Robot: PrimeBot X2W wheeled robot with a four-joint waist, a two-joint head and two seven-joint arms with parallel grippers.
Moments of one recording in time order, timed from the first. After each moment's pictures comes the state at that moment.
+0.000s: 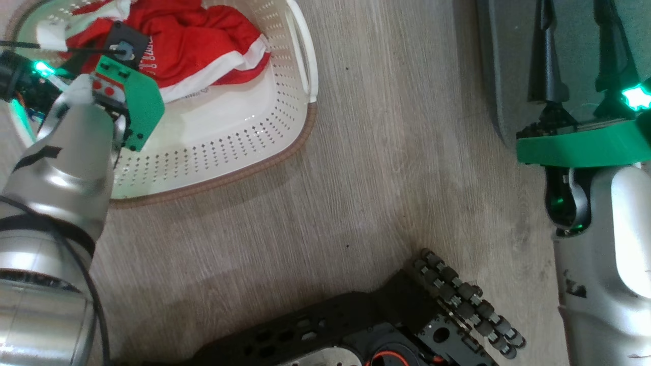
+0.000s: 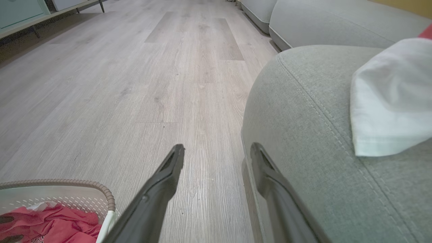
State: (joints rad) left arm -1.13 0.18 -0.44 1.28 0.10 0.04 -0.06; right arm -0.50 -0.05 -0.02 0.05 0.19 0.13 -0.26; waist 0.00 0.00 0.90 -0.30
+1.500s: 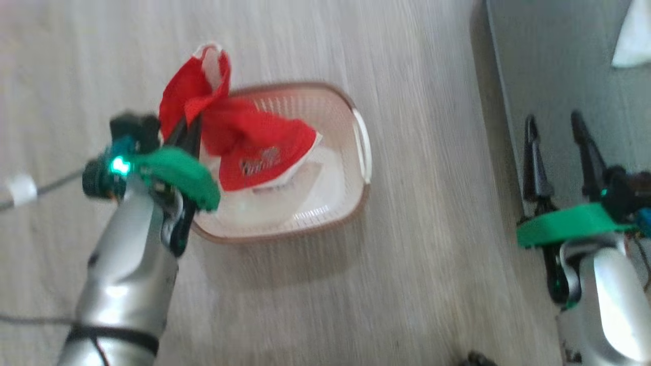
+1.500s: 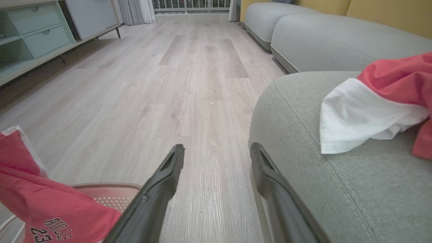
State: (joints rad) left arm -0.69 0.08 -0.20 0.81 -0.31 -0.11 -0.25; right arm -0.27 -0.05 -0.11 0.19 0.11 0.13 -0.26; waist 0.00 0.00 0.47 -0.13
